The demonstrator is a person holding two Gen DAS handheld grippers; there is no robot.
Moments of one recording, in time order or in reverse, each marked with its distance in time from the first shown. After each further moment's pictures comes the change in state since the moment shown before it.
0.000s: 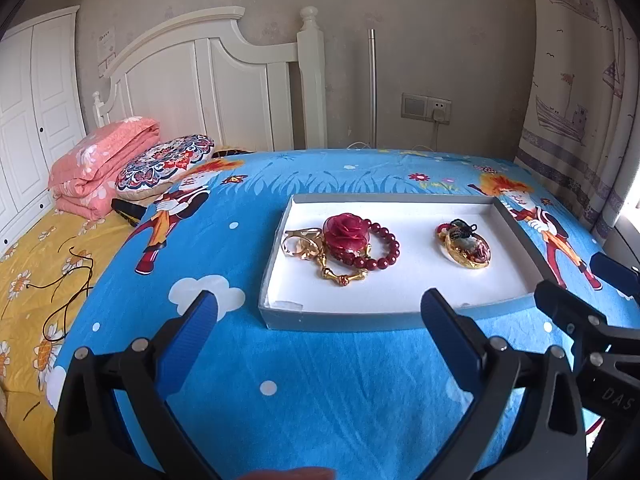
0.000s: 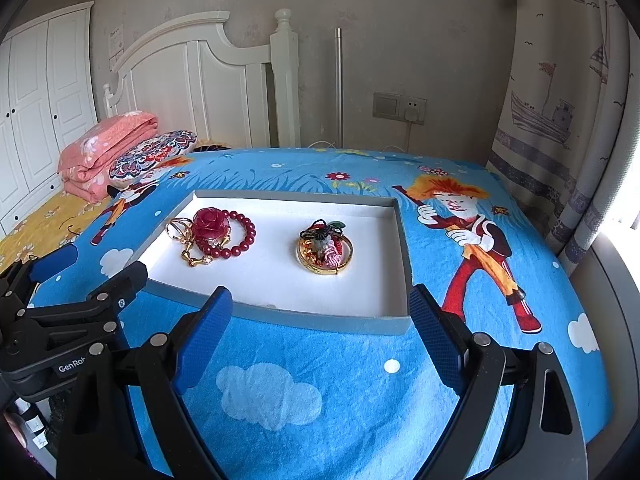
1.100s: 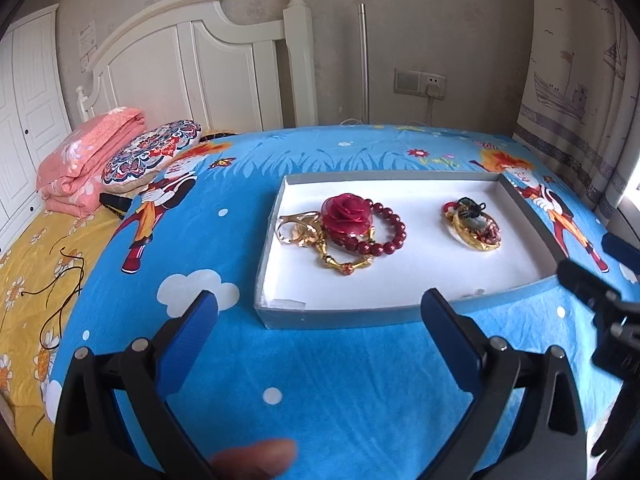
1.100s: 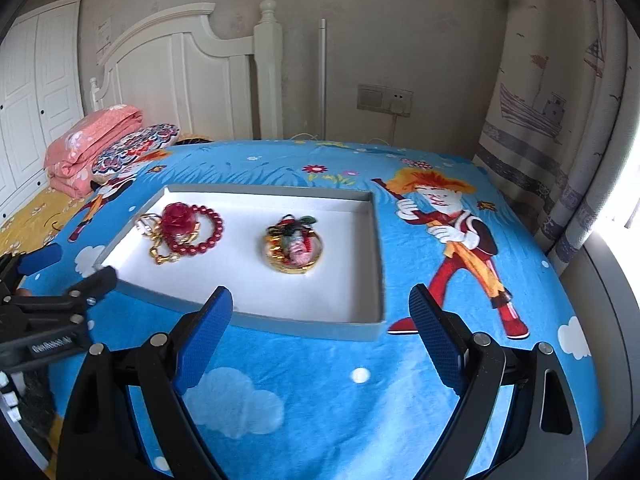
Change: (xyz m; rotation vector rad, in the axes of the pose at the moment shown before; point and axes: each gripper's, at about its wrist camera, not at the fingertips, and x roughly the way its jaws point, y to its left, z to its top) left arm 0.032 0.014 0.006 0.043 0.095 -0.023; right arm 0.018 -0.033 0.003 0.025 0.030 -0.064
